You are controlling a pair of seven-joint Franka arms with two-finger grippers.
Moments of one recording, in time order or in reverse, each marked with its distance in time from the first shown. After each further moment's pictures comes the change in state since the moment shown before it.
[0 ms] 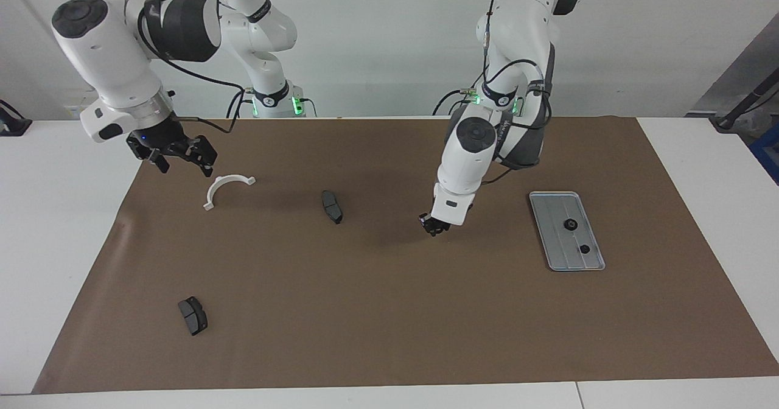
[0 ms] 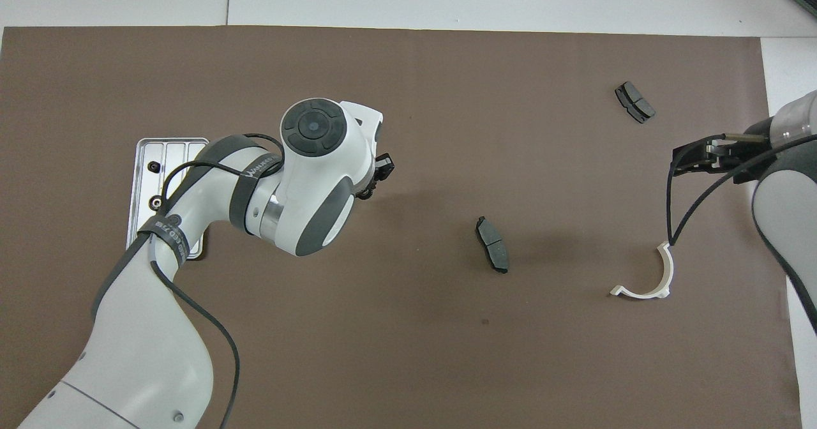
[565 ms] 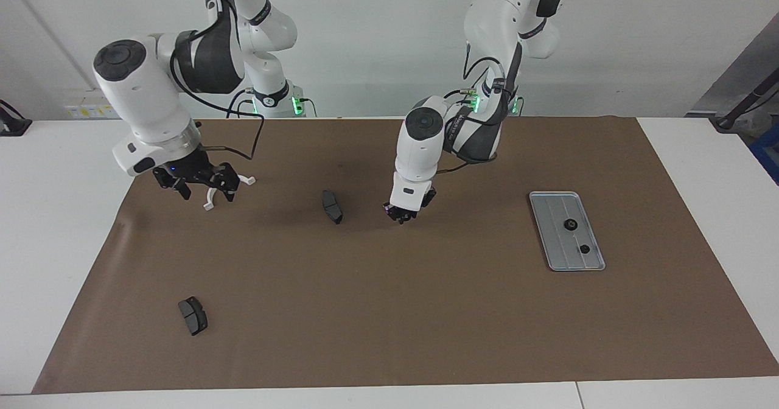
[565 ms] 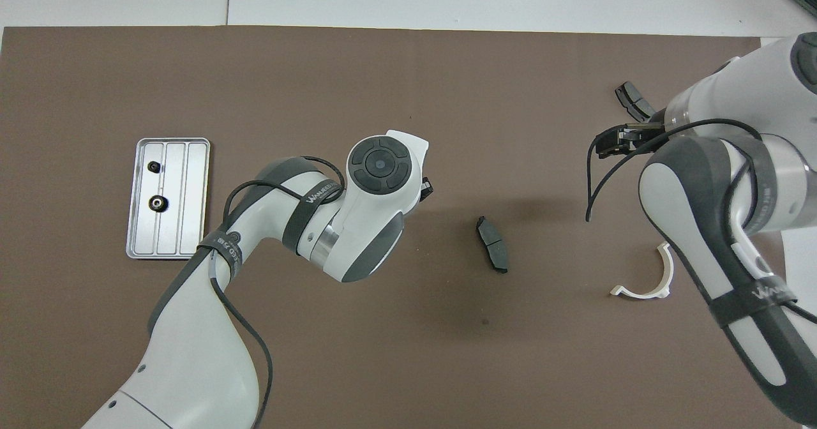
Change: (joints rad) left arm -0.082 0.021 0.007 0.001 0.011 0.027 -0.083; right arm 0.105 0.133 0.003 -0.001 0.002 0.168 0.046
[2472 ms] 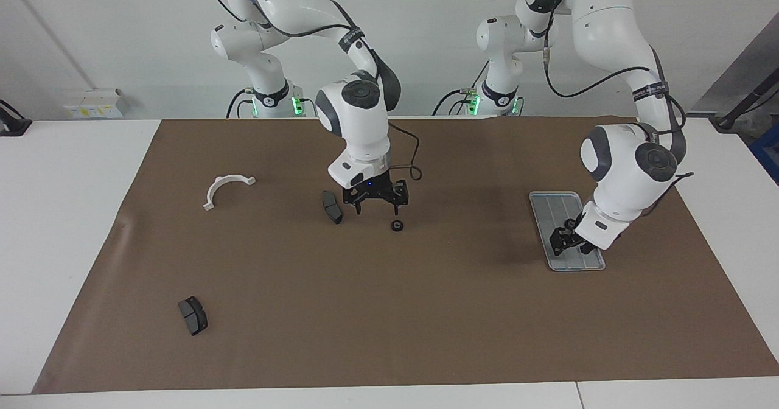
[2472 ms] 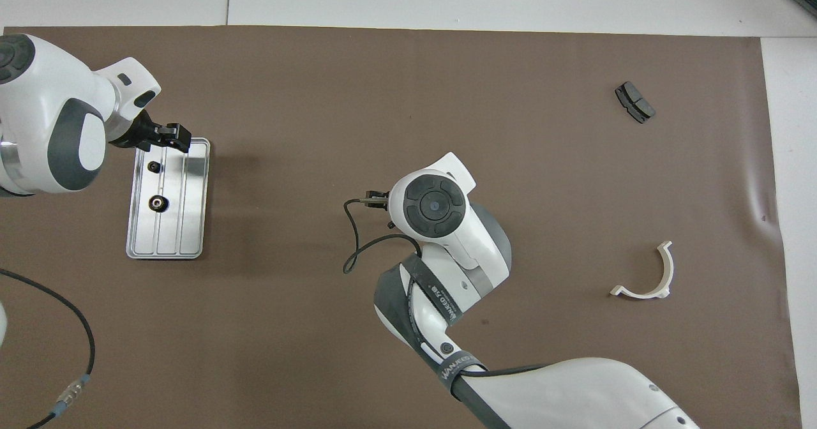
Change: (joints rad) left arm 0.647 -0.017 0.021 0.002 0.021 -0.059 1.149; right arm 0.539 0.253 0.004 -0.033 -0.031 0.426 0.629
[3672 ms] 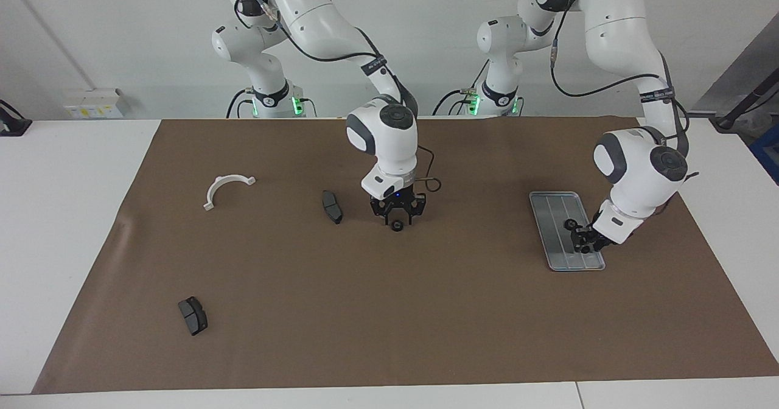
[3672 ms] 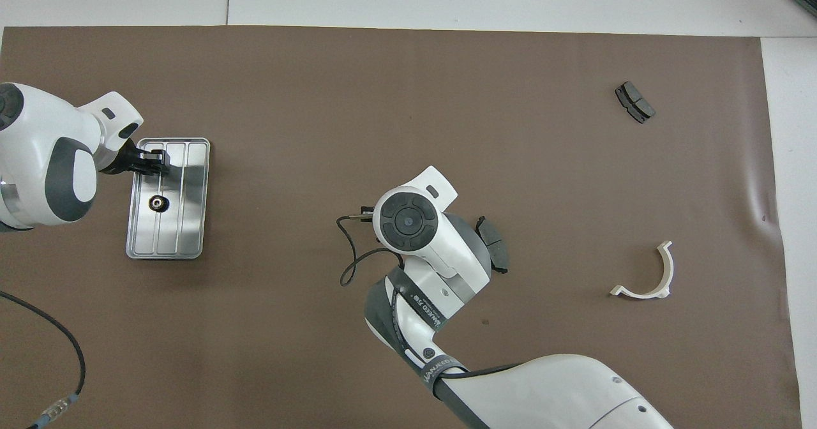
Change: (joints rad) left arm 0.063 -0.021 0.014 -0.174 0.000 0.188 0.032; right arm 0.038 0.040 -0.005 -0.002 -0.045 0.004 0.000
